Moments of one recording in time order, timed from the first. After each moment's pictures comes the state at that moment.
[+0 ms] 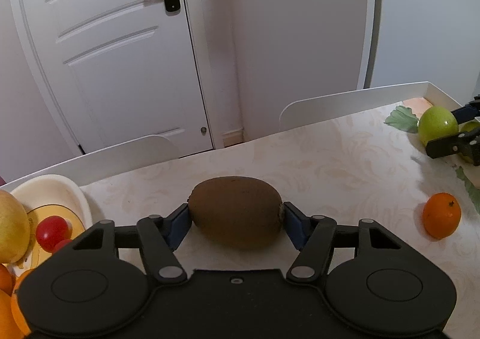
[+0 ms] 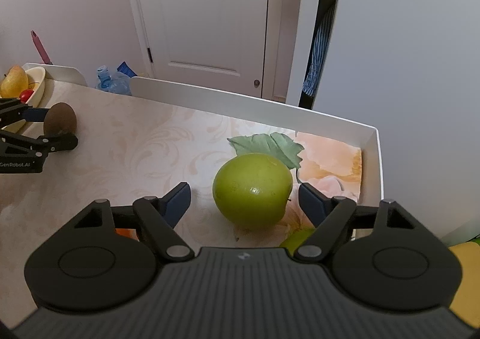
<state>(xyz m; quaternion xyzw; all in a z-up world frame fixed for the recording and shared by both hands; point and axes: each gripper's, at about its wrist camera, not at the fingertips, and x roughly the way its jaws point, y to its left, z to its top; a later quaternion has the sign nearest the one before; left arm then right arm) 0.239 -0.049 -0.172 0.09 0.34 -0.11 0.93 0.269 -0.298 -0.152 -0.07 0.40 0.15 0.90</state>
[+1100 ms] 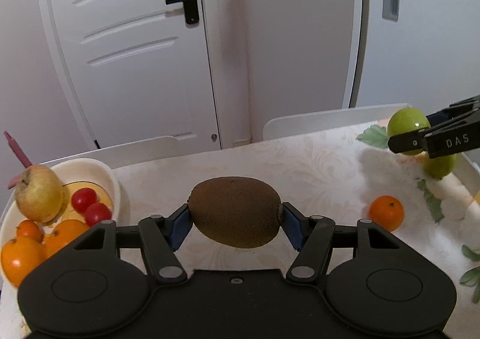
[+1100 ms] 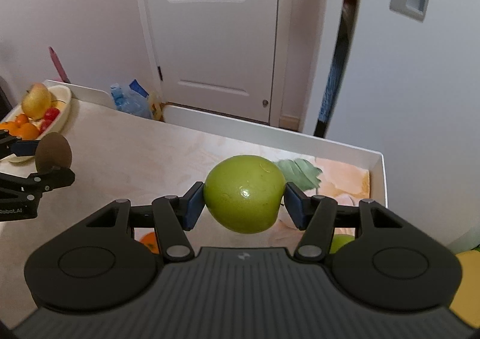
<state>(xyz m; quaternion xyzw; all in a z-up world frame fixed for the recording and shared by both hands) 0.170 -0.059 -0.134 0.06 0.32 -0.07 0.94 0.239 -0.273 -0.110 -0.06 0.36 0.16 0.92</state>
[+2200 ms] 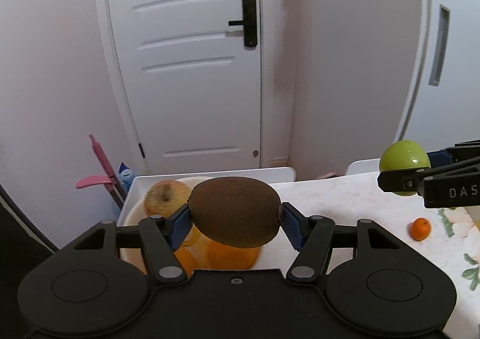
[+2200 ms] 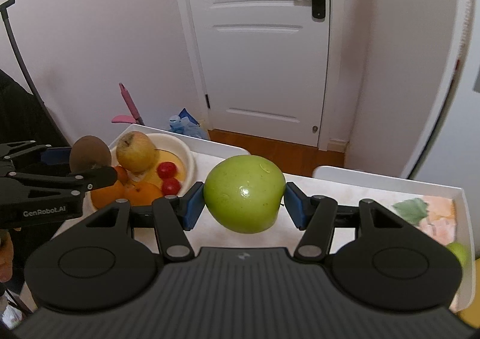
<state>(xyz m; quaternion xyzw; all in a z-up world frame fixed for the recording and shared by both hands) 0.133 0.087 -0.055 0.02 0.30 -0.02 0.95 0.188 -0.095 -0.033 -0.02 0.34 0.20 0.92</state>
